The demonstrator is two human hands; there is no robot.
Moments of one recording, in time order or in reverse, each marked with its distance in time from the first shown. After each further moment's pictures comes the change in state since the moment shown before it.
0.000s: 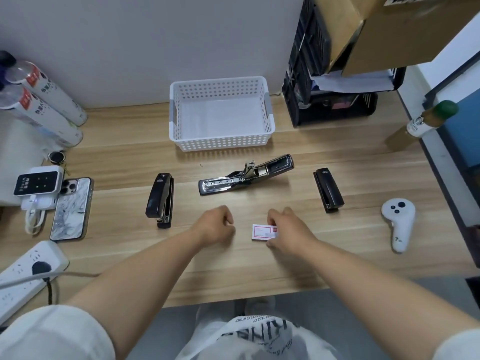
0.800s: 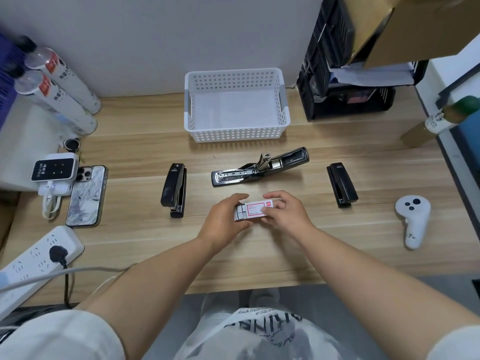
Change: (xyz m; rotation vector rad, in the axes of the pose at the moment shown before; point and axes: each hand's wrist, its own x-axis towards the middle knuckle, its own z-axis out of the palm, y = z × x) left_hand -0.021 -0.014 0.012 -0.173 0.244 0.262; right_hand 0.009 -0.046 0.012 1.211 0.120 0.113
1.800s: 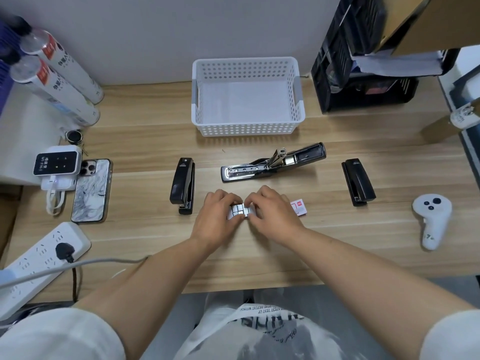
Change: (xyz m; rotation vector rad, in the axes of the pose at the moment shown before) left_hand -0.002 -0.036 -0.020 0.199 0.069 0.050; right_hand 0.002 0.000 0.044 -1.150 -0.135 -0.558
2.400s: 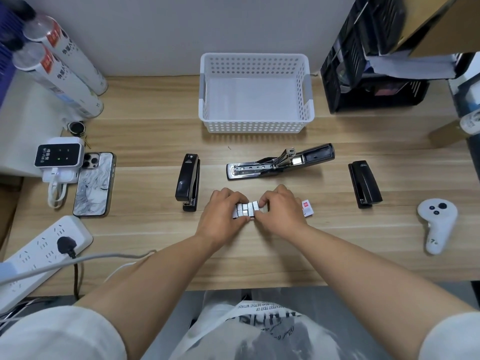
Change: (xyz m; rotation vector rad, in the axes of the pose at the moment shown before) left_hand 0.001 -0.001 -0.002 -0.031 -0.011 -0.008; right_hand 0.015 0.001 0.008 -0.042 -0.030 0.311
